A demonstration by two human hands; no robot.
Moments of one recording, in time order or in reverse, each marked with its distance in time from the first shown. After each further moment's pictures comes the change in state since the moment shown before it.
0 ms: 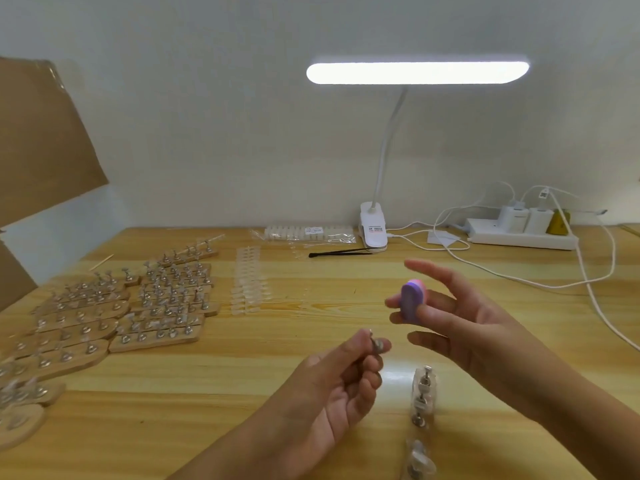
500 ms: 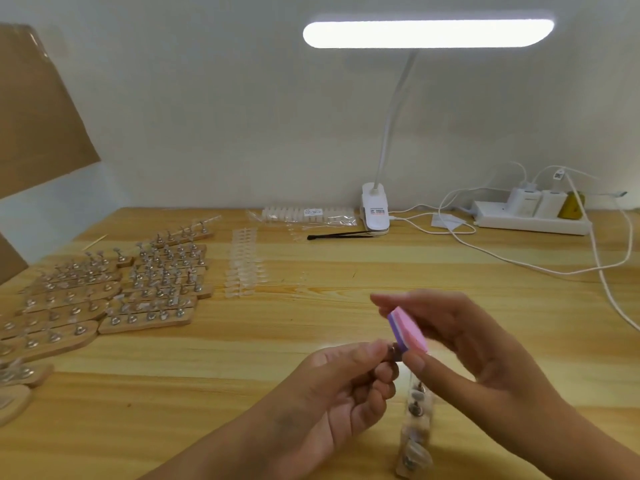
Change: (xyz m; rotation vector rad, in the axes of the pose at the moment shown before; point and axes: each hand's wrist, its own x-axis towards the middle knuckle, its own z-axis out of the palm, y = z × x) left_hand -0.006 -0.007 0.005 0.071 -0.142 -0.039; right_hand -0.025 0.020 0.019 -0.424 -0.016 -0.414
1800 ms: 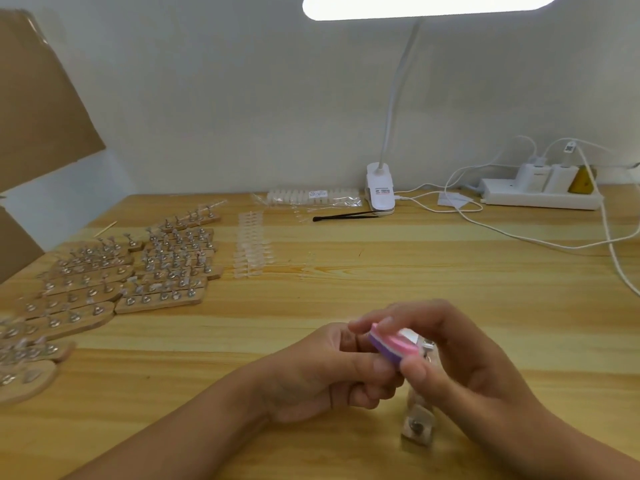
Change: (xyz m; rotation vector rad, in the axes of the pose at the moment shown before) left_hand 0.004 0.009 -0.020 0.341 -0.253 -0.069; right_hand -0.015 -0.005 0.027 0.132 -0.002 -0.054
